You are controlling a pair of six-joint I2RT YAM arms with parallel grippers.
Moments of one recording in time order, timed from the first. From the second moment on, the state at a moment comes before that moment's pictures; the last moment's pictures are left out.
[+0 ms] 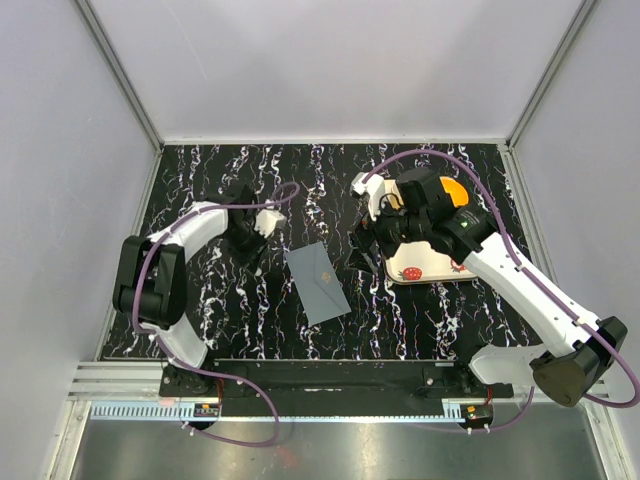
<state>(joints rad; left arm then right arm) -0.25 1.71 1.15 -0.92 0.25 0.48 0.66 1.26 1.34 -0.78 -0.44 -0.12</state>
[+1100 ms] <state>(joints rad) -0.18 1.90 1.32 -0.52 0.22 0.35 0.63 1.26 1.31 -0.78 -0.44 -0.11</state>
